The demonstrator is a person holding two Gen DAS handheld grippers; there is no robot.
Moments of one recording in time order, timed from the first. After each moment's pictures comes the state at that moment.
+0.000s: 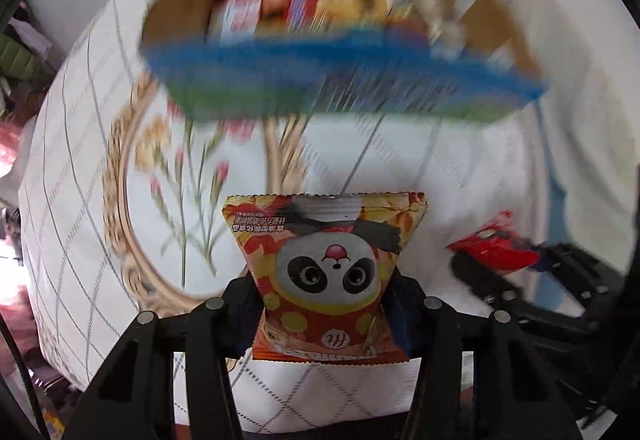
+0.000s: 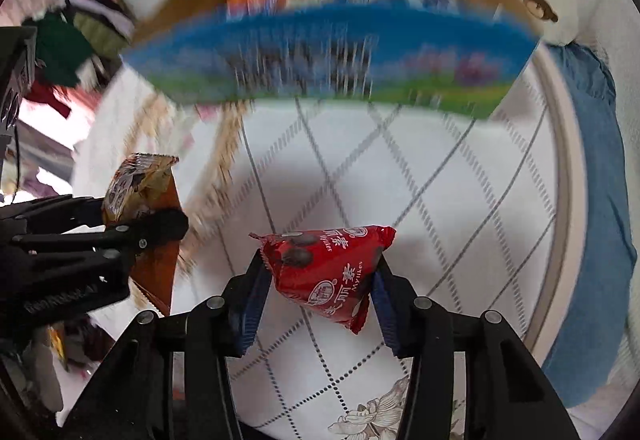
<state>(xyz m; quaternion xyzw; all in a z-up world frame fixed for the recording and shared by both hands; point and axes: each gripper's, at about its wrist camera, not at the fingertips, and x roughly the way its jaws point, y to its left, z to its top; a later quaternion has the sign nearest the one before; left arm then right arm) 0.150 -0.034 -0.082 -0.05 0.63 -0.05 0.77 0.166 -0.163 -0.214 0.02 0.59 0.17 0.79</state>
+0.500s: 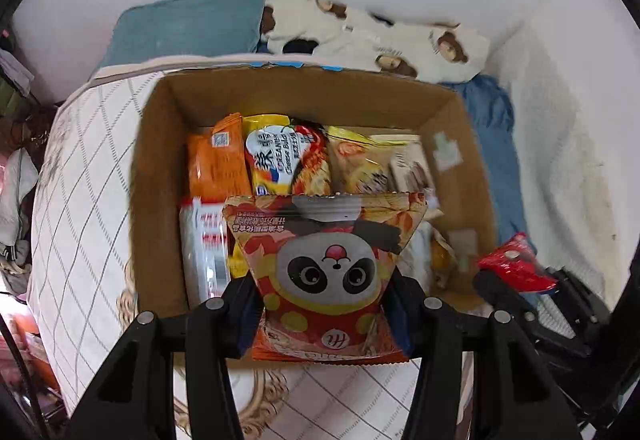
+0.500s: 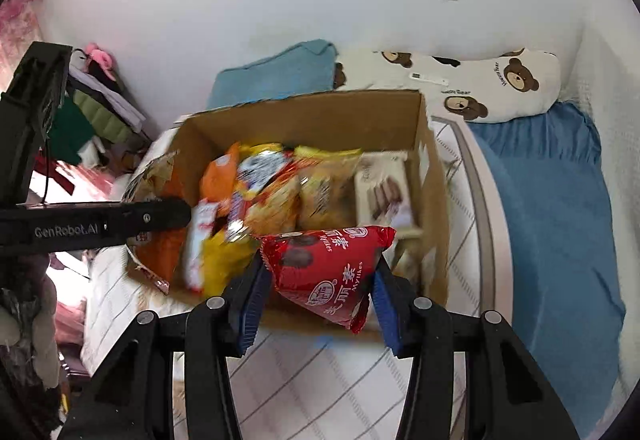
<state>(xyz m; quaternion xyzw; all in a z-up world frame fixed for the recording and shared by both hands) 0.342 -0.018 -0.018 -0.07 0.62 -0.06 0.78 0.343 -0.201 -0.130 0.04 0.52 0.14 0.84</state>
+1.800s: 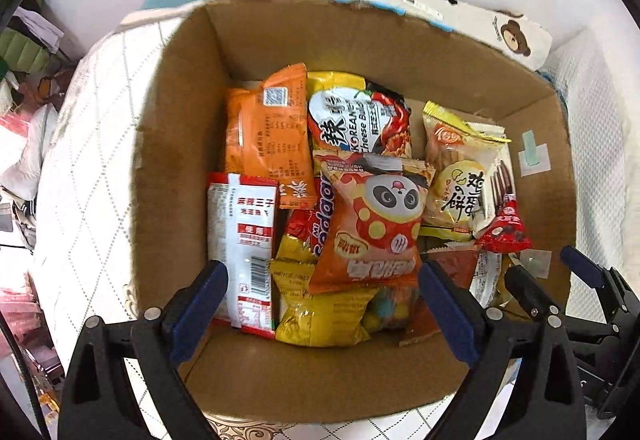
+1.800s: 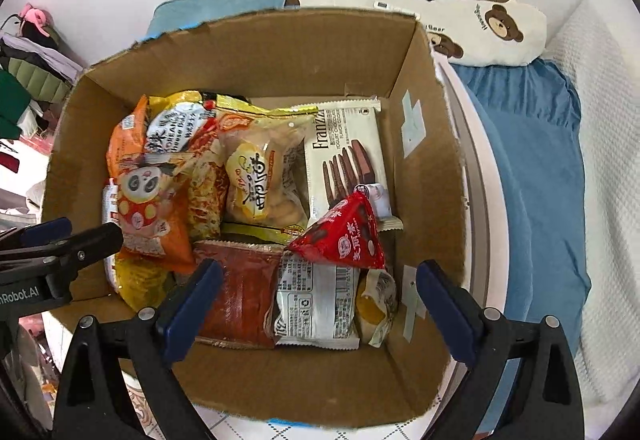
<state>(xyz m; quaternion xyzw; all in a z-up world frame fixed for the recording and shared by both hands) 0.343 0.029 -0.061 -0.08 0.65 0.02 0.76 0.402 -0.179 -0.190 -0.02 0.62 0.07 0.78</state>
